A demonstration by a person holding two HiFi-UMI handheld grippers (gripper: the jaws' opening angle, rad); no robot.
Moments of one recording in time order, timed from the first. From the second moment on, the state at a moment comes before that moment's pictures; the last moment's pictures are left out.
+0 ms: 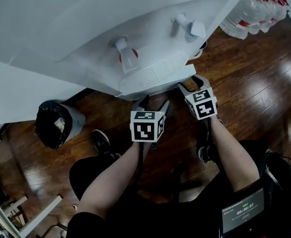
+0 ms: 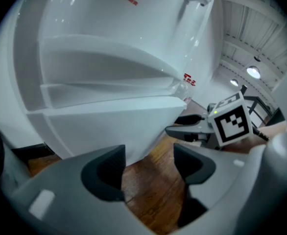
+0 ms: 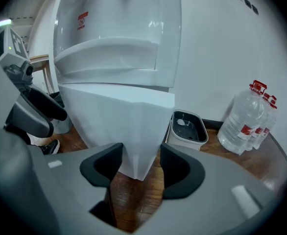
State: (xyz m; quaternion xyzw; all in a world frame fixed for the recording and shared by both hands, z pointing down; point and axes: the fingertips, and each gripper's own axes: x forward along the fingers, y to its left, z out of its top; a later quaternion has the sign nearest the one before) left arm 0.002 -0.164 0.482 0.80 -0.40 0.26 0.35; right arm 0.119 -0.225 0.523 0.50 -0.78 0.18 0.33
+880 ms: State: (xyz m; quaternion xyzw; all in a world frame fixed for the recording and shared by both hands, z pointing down) left arm 0.014 -0.189 0.495 0.78 -0.42 0.27 0.37; right arm 0.122 -0.236 0.525 0.47 -0.81 0.19 0.31
